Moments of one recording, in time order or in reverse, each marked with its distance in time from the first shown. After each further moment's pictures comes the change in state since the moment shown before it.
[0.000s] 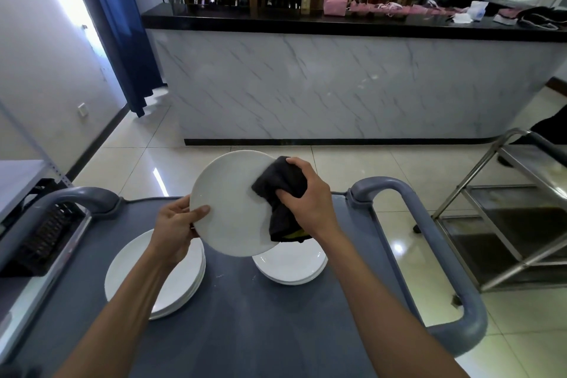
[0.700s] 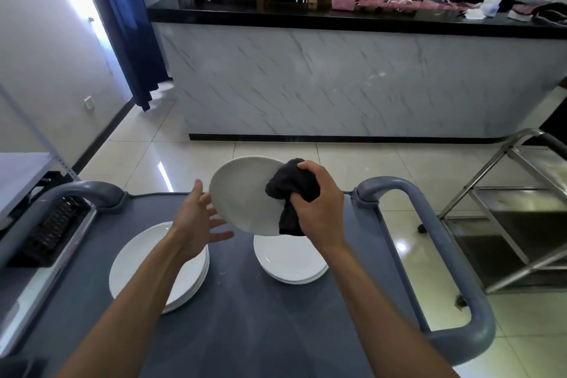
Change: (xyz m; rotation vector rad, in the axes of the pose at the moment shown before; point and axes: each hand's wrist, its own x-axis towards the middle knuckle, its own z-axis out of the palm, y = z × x) left_hand 0.013 0.001 0.015 -0.041 -0.064 -0.344; right_hand -0.017 -0.010 0.004 0.038 0.223 -0.096
